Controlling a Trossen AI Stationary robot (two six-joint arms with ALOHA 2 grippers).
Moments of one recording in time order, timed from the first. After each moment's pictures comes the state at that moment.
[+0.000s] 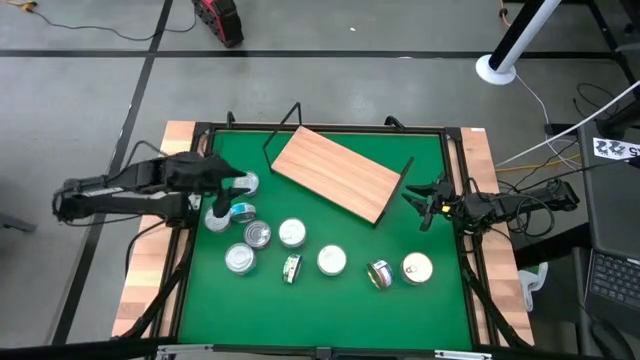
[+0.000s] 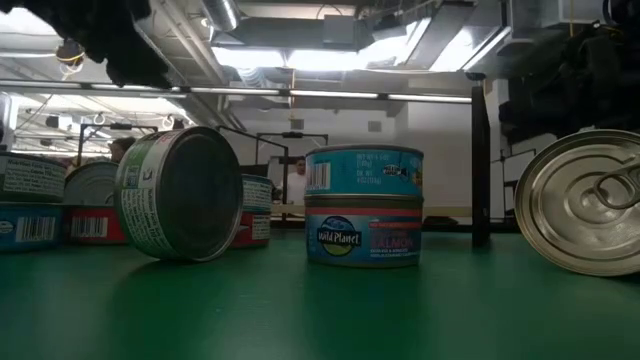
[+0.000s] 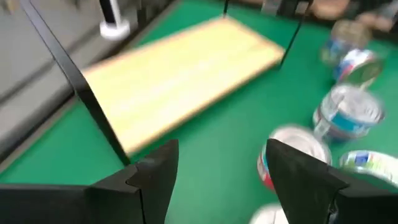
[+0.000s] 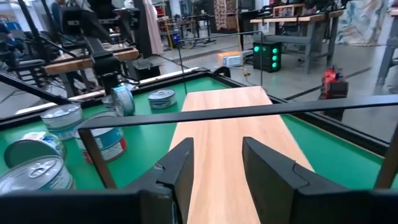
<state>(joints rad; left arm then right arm) 0.18 0.57 0.64 -0.66 -0.11 -0.18 0.25 0.13 0.08 -0.05 0.63 0.20</state>
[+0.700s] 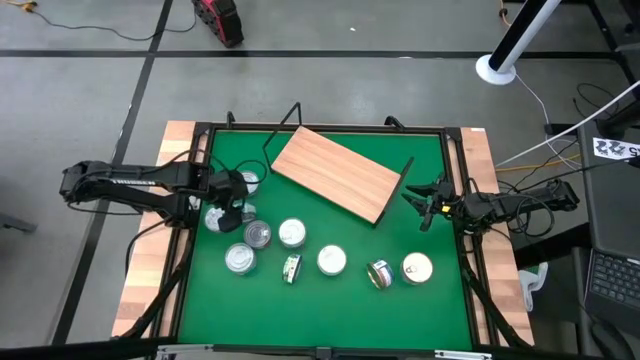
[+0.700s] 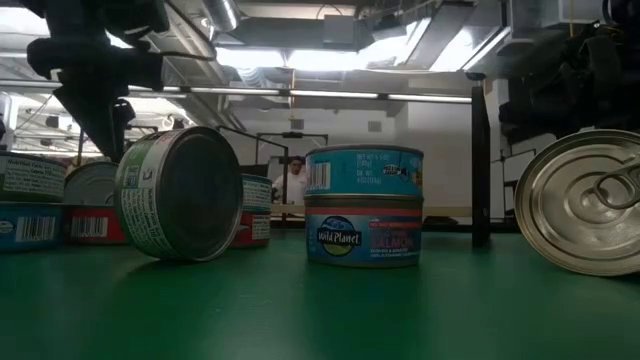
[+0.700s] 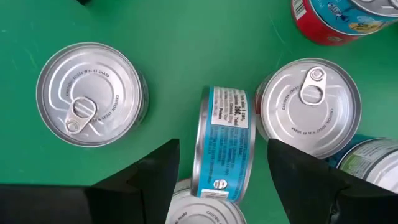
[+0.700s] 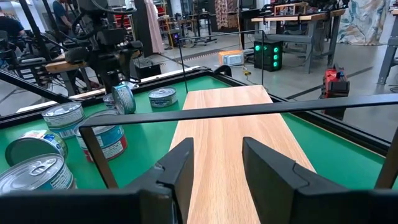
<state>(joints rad) 0.11 0.93 0.68 -0.97 -0.06 -0.29 0.25 0.13 0.08 -0.05 0.63 0.20</state>
